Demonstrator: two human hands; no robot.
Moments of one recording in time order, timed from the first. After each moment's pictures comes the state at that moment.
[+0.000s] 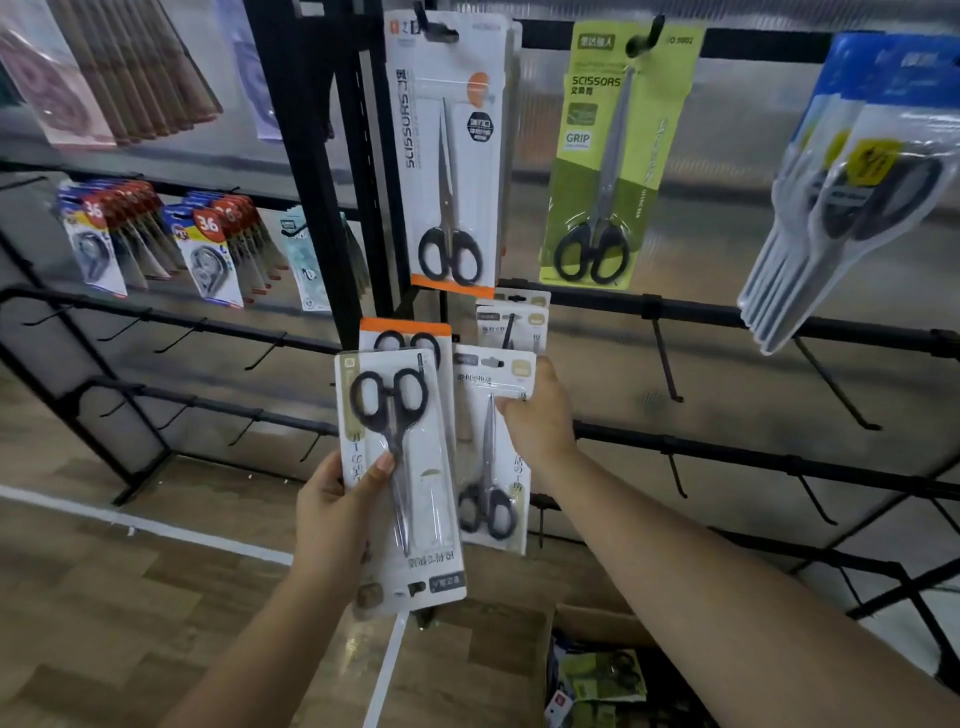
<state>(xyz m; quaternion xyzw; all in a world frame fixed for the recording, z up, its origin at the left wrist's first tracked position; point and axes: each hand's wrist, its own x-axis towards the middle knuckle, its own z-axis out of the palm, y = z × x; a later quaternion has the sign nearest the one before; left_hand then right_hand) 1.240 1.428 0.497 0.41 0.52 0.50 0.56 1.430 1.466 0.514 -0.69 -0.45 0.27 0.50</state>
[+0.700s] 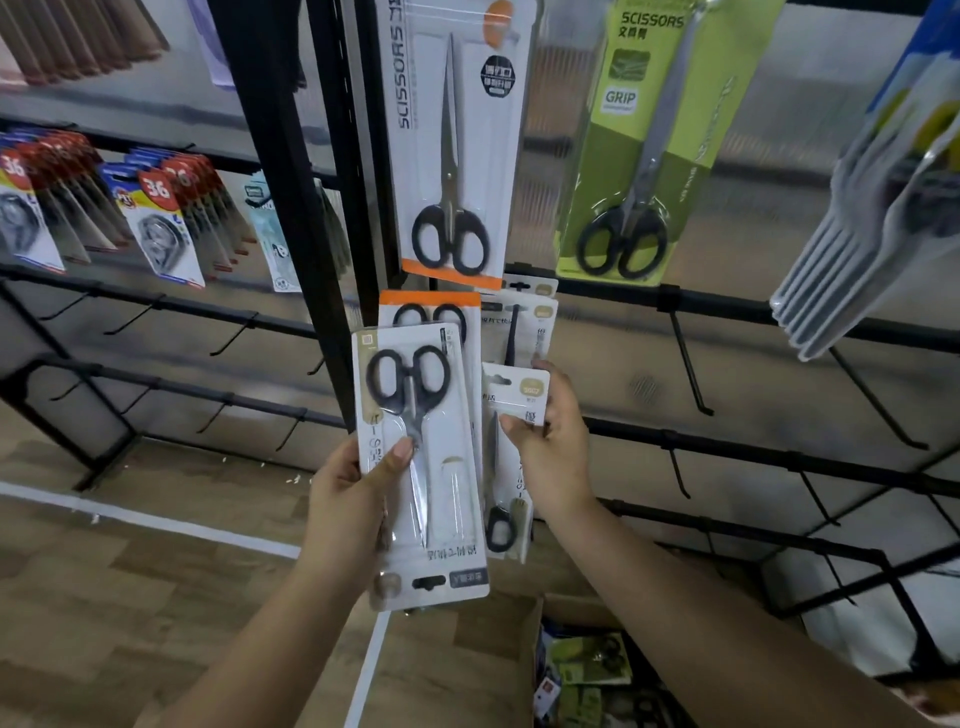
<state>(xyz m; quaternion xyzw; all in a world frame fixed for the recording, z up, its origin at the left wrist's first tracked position) 1.260 1.467 0.490 0.38 0.47 0.47 0.64 1.430 1.465 0.480 -0.60 -0.39 0.32 0.62</state>
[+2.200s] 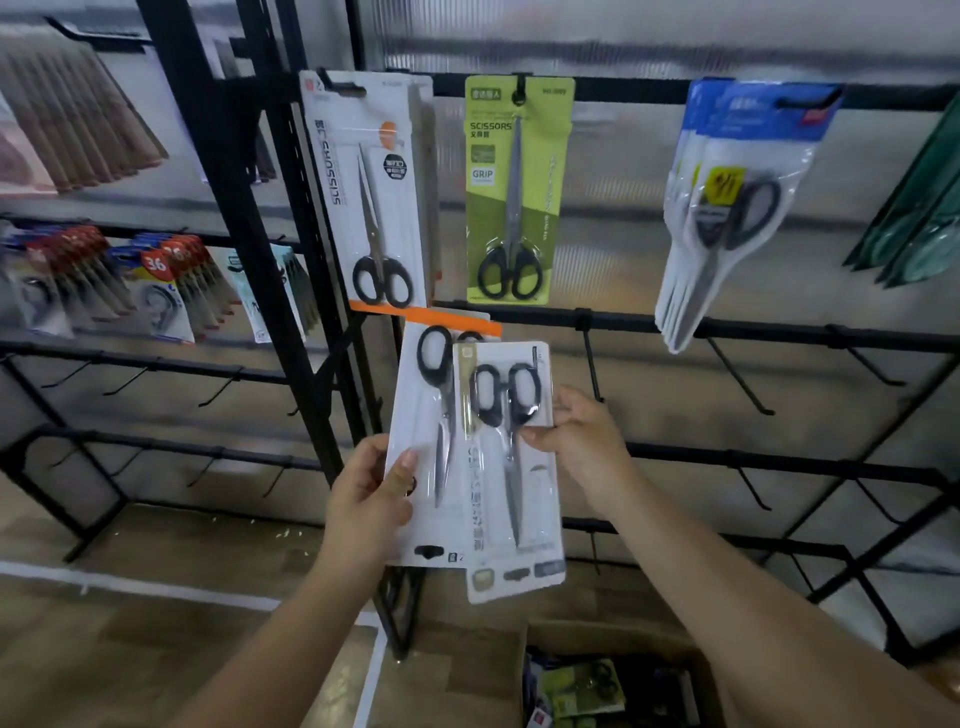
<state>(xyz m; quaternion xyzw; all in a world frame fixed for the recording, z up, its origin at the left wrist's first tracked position) 1.302 1.401 0.527 0.52 0.45 0.46 0.56 1.501 1.381 0.552 -0.60 -0.40 0.42 0.55</state>
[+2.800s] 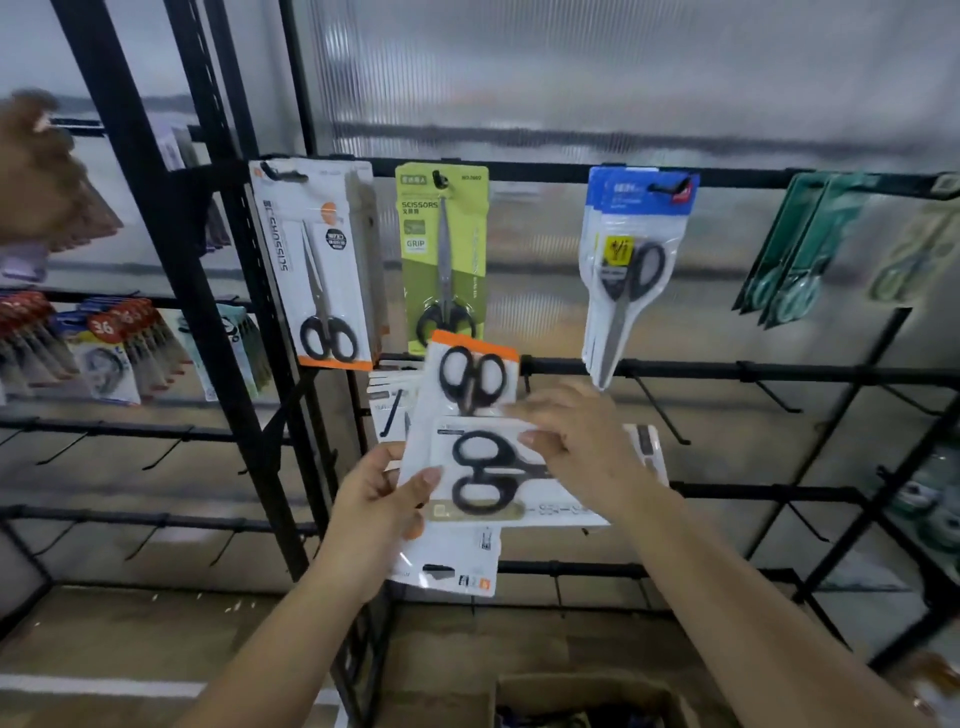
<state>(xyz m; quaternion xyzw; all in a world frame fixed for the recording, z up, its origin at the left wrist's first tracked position) 1.348 1.398 0.559 0.52 0.32 0.44 0.66 1.549 1.347 0.592 -0.66 -0.68 -0.08 0.31</state>
